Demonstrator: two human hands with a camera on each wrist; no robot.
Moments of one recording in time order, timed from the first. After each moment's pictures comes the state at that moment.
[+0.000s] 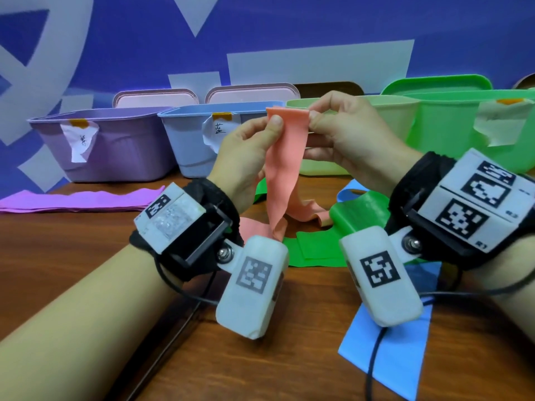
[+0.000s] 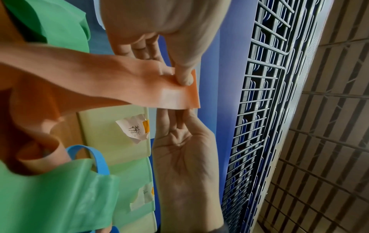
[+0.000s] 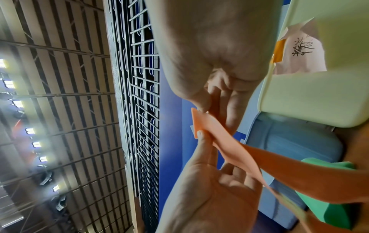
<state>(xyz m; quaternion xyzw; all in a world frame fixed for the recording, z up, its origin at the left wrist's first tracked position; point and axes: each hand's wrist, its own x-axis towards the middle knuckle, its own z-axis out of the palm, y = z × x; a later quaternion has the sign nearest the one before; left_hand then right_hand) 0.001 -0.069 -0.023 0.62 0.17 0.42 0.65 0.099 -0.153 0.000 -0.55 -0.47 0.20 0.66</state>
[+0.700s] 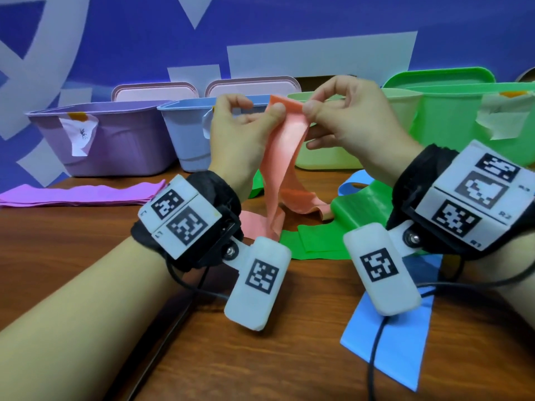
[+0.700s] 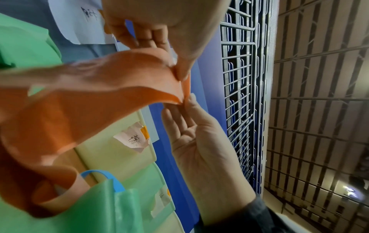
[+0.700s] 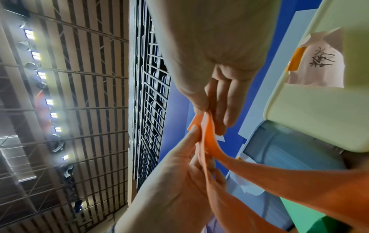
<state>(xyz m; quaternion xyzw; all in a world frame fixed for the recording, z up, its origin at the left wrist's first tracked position) -0.002 -0.074 -0.018 0.62 0.16 0.54 0.54 0.102 -0.153 0.000 -0.59 -0.50 0.09 0.63</state>
